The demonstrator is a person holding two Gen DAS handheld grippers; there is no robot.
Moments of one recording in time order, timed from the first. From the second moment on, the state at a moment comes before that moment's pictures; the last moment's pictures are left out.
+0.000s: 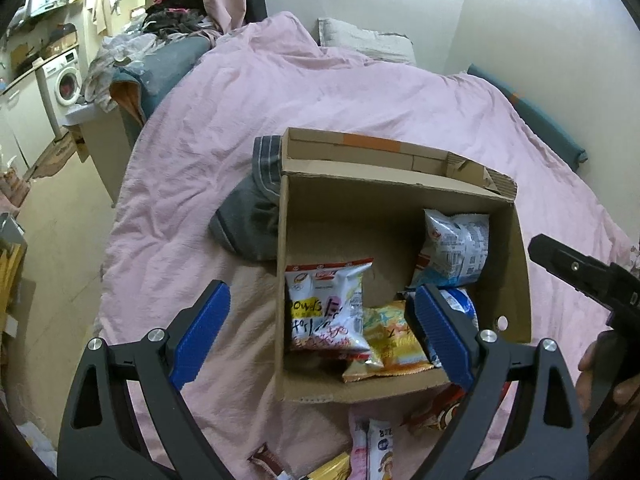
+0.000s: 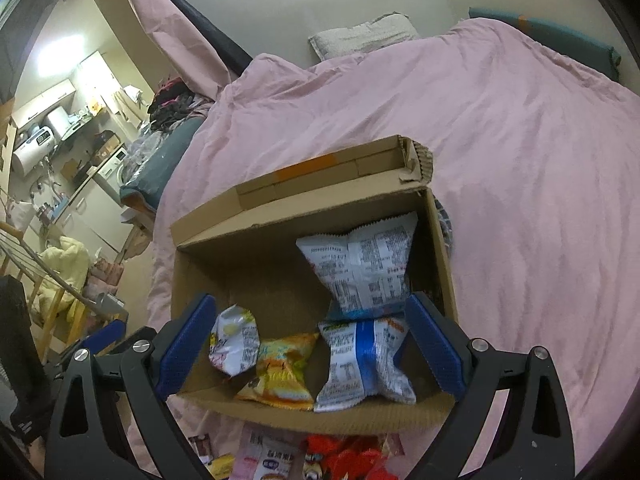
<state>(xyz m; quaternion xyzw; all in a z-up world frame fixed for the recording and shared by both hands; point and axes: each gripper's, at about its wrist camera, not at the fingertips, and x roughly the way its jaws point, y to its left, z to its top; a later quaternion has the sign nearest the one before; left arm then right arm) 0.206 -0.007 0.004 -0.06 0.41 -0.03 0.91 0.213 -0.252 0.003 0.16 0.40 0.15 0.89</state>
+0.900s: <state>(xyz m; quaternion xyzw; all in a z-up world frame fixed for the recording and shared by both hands) 0.130 0.027 -0.002 -0.09 0.43 0.01 0.90 0.130 -0.265 -0.014 0.19 0.45 0.14 0.86</state>
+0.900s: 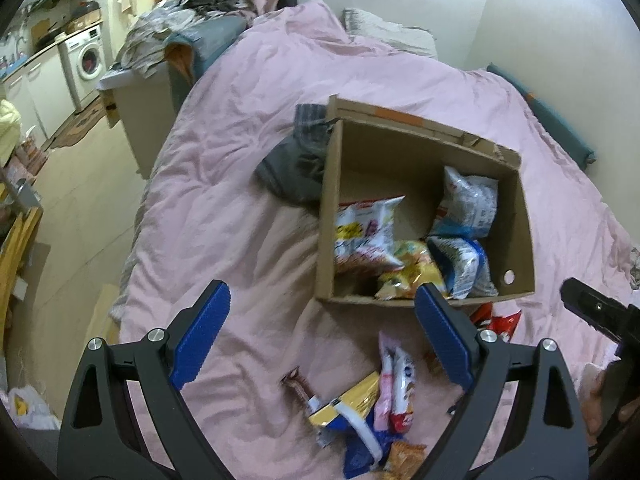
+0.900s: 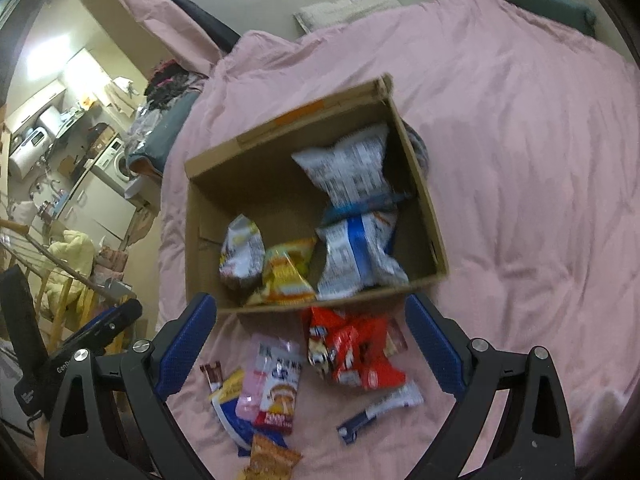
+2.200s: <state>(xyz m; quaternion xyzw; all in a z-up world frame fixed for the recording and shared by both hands) 0.144 0.018 -0.156 -0.12 0.67 0.05 0.73 0.112 -0.309 -0.047 0.21 0.49 0.10 0.84</state>
